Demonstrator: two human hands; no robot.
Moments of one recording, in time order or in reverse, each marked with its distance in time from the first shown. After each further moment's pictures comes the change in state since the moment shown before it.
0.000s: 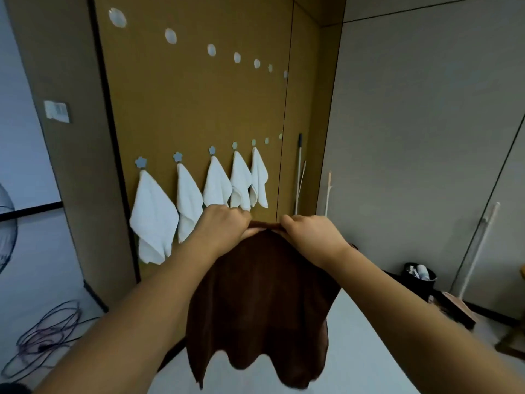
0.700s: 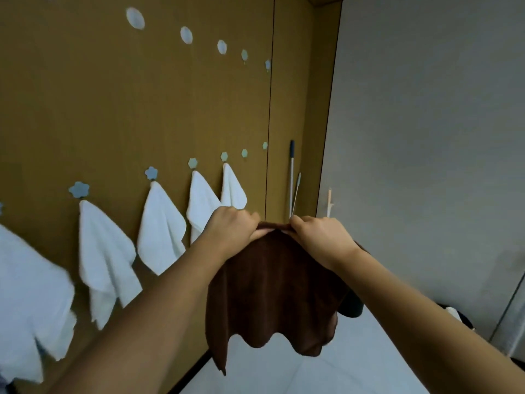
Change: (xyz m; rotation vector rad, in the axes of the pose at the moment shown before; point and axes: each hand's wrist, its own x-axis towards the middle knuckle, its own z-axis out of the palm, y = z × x) left_hand 0.331 -0.007 0.290 0.053 -0.137 0.014; right_hand 0.242 0.320 0.182 0.001 -0.003 0.075
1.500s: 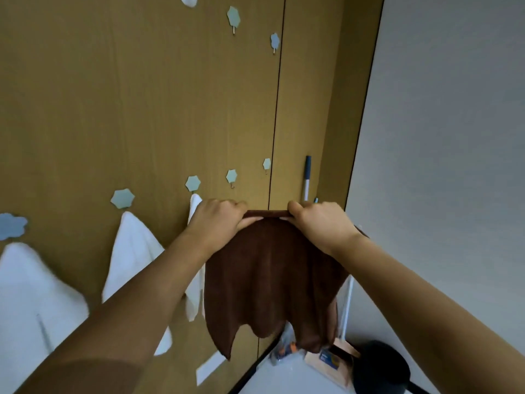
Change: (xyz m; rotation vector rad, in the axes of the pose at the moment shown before) left_hand 0.331 -0.109 0.302 -0.118 0.304 -0.188; right_hand 0.366 0.246 0.180 -0.120 0.142 -0.131
